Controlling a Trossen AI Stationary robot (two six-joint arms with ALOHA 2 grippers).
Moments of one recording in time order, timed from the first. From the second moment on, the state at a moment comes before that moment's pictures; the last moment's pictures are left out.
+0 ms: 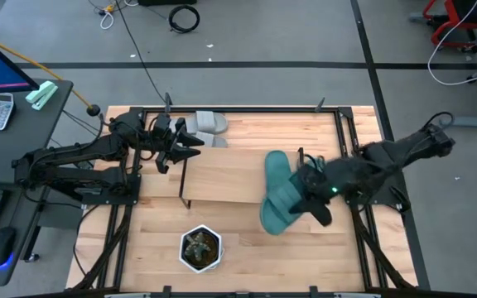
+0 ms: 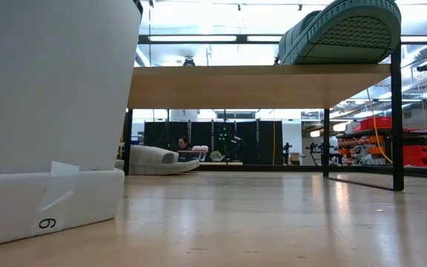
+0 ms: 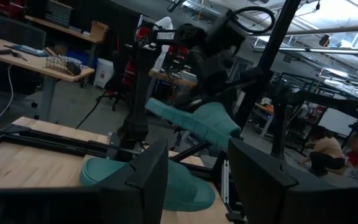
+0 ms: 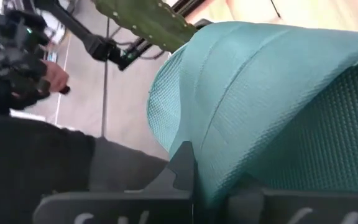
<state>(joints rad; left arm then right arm) 0.29 0.88 0.70 0.34 0.44 -0.40 0.38 1.18 1.30 -0.69 -0.09 0.90</state>
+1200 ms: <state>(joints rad) 0.29 0.88 0.70 0.35 0.22 -0.49 -0.15 1.47 1.31 -0.31 -0.97 0.21</state>
